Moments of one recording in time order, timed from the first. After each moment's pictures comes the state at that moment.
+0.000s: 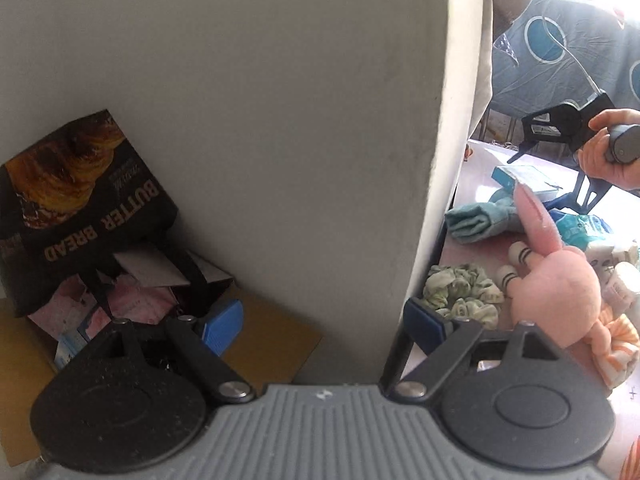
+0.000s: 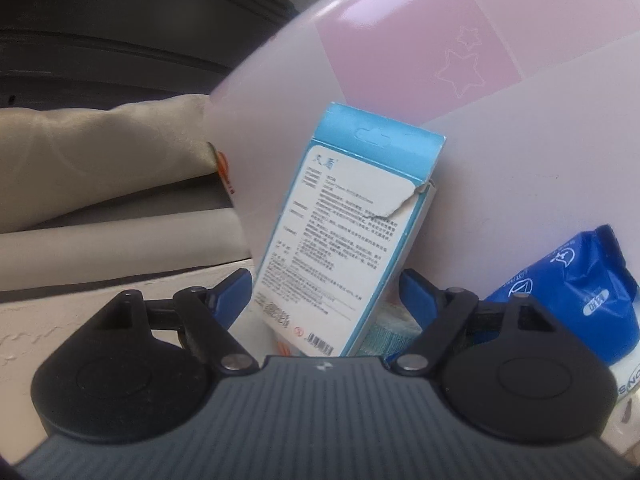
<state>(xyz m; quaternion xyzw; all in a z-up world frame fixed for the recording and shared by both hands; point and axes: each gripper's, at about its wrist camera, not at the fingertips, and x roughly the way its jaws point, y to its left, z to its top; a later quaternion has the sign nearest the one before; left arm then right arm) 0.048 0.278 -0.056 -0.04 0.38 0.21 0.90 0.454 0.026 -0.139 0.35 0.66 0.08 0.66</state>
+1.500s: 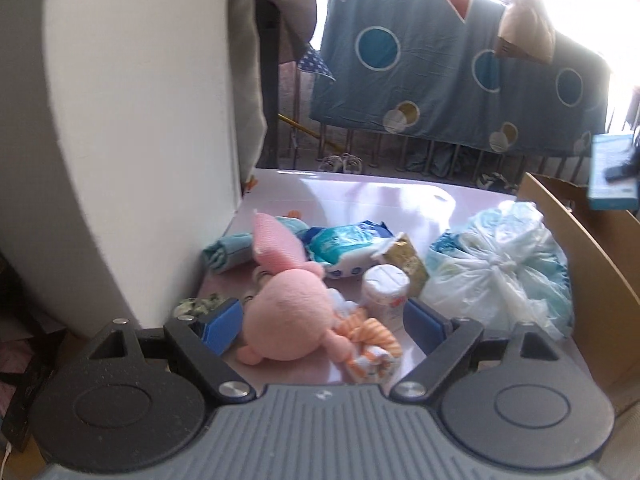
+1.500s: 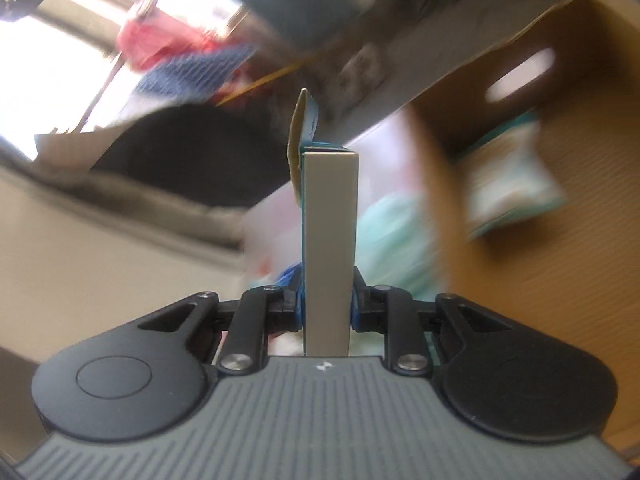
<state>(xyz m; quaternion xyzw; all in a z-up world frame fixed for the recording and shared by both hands) 0.053 0.108 -0.008 -0.02 0.35 -0.01 0.94 0.218 -0.416 0.062 0.33 0.46 0.12 0.81</state>
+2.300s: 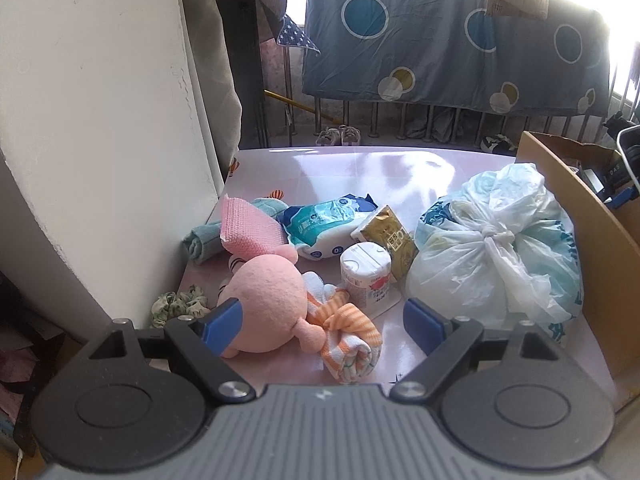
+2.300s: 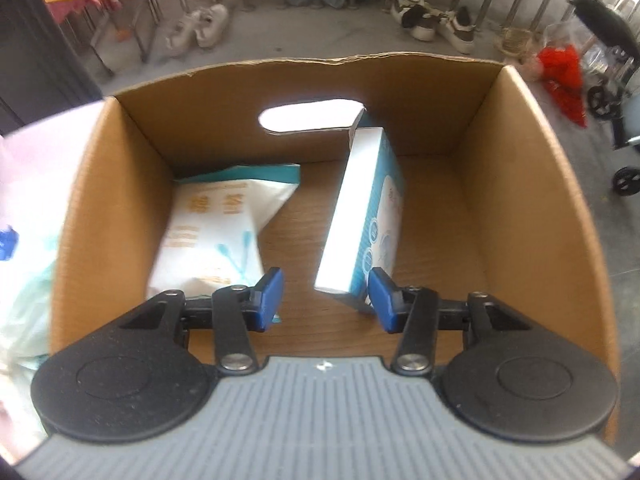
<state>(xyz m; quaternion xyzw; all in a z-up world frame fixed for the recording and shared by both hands) 0.071 0.071 -0.017 0.03 0.38 0.00 0.92 0.340 -0.431 -0.071 0.05 0.56 -0.02 0.83</state>
